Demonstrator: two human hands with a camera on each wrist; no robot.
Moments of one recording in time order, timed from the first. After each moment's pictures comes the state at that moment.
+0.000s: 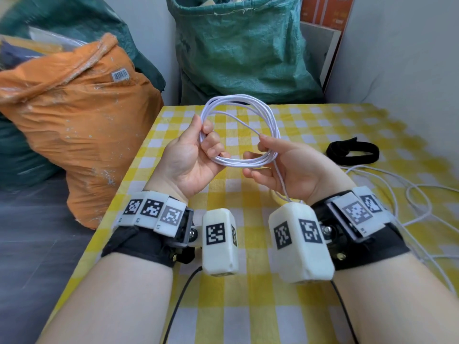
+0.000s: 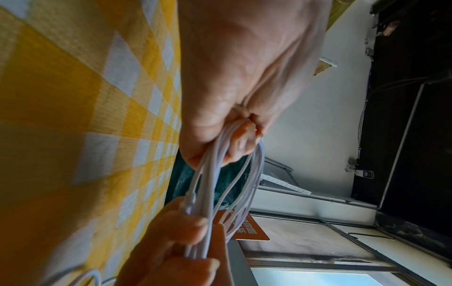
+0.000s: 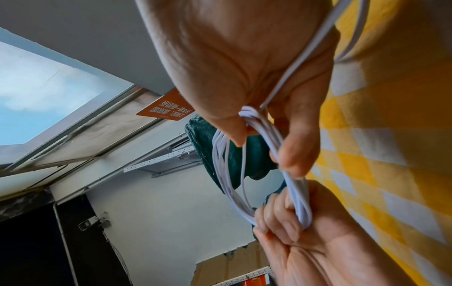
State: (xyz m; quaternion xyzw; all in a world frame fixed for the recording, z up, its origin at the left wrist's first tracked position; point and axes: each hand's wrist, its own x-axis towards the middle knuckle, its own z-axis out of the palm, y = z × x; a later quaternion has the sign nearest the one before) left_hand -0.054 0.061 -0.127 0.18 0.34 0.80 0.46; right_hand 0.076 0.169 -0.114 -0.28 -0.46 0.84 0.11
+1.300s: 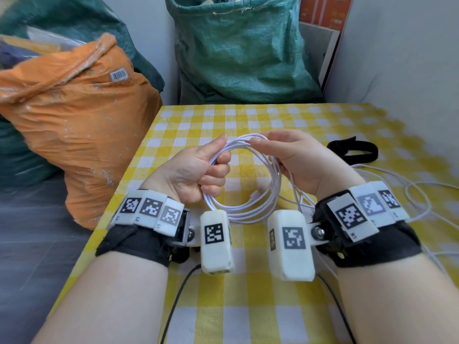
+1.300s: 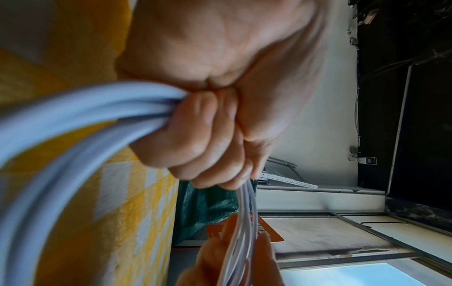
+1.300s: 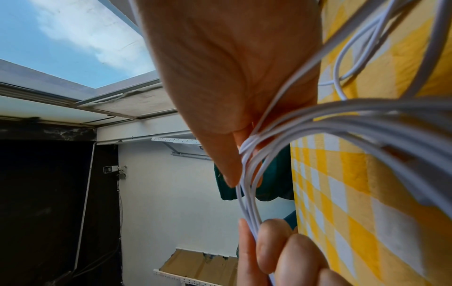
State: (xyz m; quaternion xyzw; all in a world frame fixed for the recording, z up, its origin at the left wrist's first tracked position) left_hand -0.049 0.050 -0.127 0.23 0.56 0.59 0.53; right_hand 0.081 0.179 -0.117 -0.18 -0.74 0.63 0.16
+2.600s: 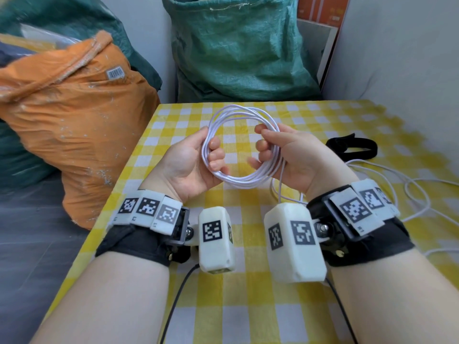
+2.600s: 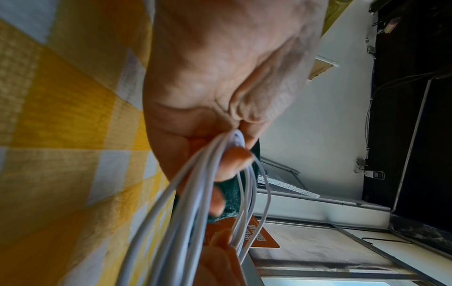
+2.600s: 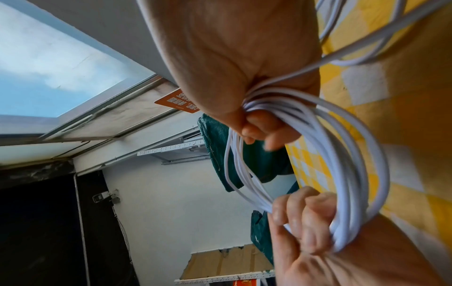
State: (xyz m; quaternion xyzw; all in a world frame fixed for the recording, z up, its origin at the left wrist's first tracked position) left_hand -0.051 0.055 -0.131 0.17 0.45 0.71 0.51; right_hand 0.072 0.173 -0.116 -0.24 -0.50 0.81 0.20
